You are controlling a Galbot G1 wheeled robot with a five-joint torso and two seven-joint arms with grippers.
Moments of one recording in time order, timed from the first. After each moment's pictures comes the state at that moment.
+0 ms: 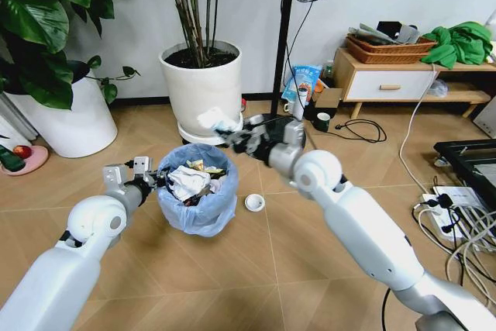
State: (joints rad) left arm 1.00 -0.93 -0.38 -1.89 -0.89 0.64 -0.23; right arm -0.55 1.18 -0.17 1.76 0.88 -0.50 -0.16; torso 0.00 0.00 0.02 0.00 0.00
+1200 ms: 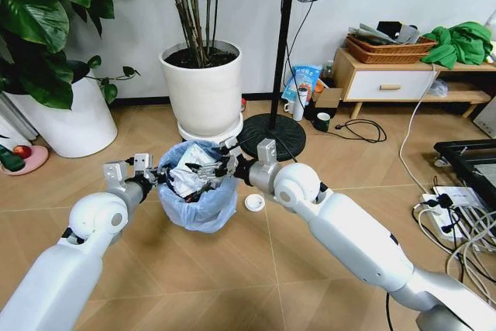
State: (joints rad) left arm 1.00 -0.94 -0.40 -1.88 -0.89 0.64 -0.23; right arm -0.53 1.16 -0.20 1.76 0.83 -0.50 -0.11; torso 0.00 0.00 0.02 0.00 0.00
